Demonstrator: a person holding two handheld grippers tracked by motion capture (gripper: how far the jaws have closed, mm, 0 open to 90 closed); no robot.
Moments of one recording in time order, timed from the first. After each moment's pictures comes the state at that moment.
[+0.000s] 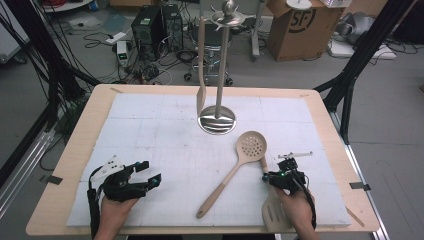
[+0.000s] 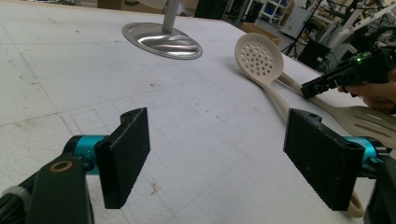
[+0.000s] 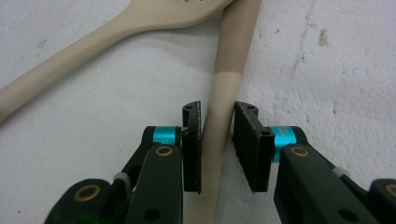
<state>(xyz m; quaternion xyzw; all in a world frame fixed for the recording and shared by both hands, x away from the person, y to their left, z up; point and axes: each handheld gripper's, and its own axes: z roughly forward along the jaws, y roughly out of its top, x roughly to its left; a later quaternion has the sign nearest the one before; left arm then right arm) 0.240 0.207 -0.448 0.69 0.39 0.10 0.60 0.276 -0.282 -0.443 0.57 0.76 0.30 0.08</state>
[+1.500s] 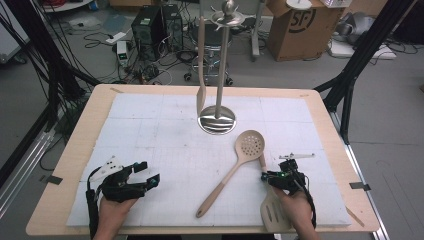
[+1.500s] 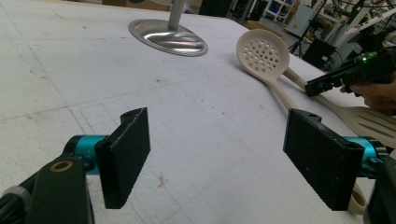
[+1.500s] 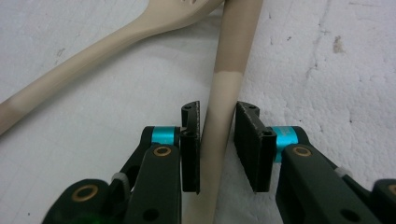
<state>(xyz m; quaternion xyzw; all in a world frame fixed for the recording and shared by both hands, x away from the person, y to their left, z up) 0.238 0.210 -0.449 0.69 0.40 0.10 0.59 0.276 -0.284 -0.449 0.56 0.76 0.33 0.07</state>
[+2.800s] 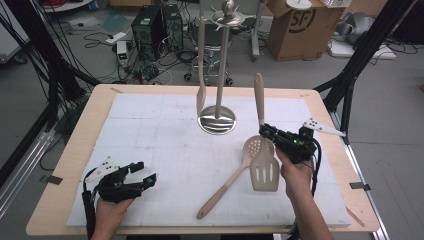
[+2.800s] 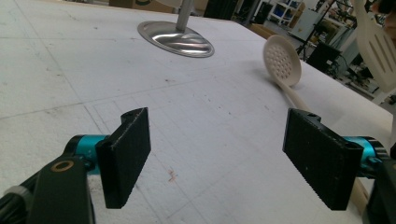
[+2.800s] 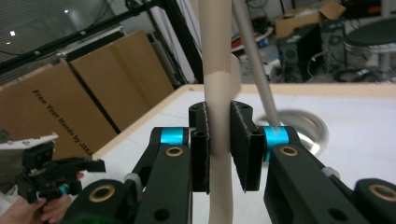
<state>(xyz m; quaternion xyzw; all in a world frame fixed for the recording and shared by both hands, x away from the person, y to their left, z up) 0.236 0.219 -0.449 0.68 0.41 0.11 0.59 0.305 -0.276 -0.345 0.41 0.65 0.64 0.09</state>
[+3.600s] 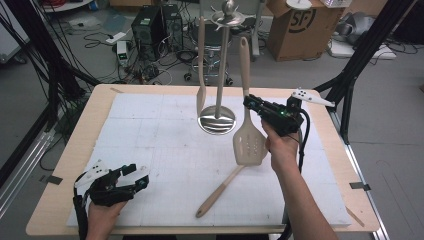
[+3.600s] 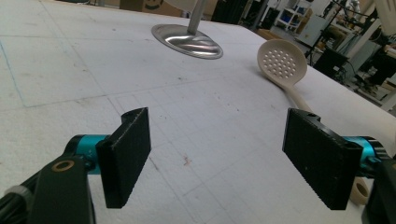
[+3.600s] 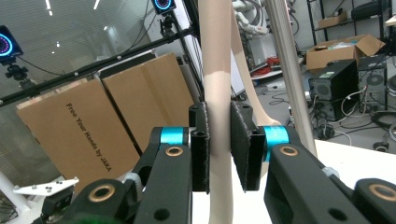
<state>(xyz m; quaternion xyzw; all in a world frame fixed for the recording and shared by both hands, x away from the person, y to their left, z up) 0.225 0.236 -0.450 0.67 0.42 0.12 0.59 0.342 -0.236 -0.292 0.35 0.63 0.69 0.08</state>
